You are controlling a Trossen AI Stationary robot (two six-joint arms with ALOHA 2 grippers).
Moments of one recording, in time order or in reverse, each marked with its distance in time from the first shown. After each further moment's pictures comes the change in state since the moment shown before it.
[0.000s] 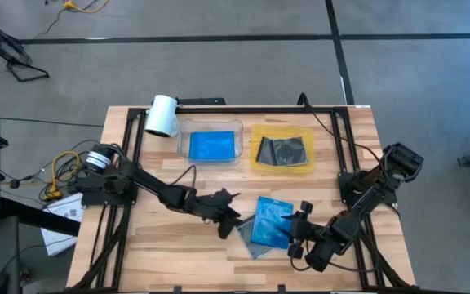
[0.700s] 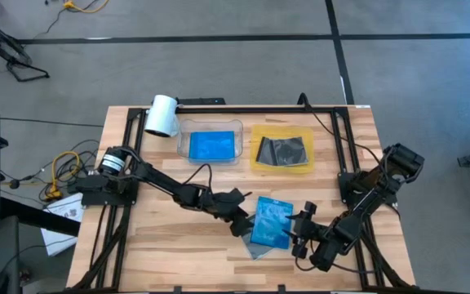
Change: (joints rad) left arm 0.065 0.134 0.160 -0.069 0.120 -0.077; right arm 0.039 0.002 -0.063 0.012 -0.018 0.106
